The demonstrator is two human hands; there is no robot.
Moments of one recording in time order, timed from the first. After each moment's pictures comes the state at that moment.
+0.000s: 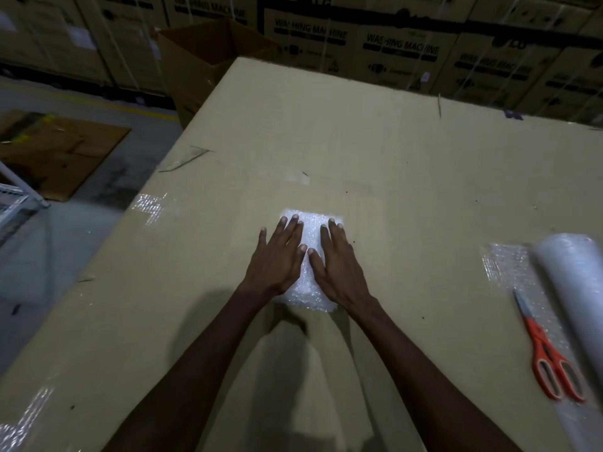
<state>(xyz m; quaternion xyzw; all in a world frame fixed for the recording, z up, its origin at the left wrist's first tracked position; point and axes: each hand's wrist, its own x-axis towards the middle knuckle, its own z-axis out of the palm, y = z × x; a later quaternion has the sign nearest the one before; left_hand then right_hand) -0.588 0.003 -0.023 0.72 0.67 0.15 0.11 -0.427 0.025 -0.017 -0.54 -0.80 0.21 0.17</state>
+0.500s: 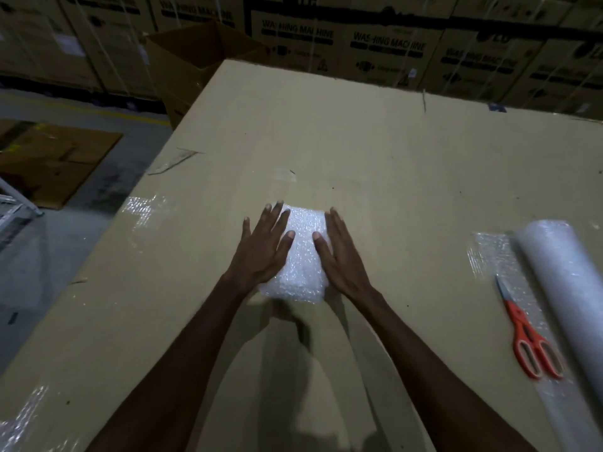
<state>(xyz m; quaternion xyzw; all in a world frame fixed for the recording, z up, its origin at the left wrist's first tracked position) -0.590 0.001 0.001 0.71 0.65 0.21 0.14 -0.399 0.019 0.009 -0.53 -0.73 0.33 0.28</state>
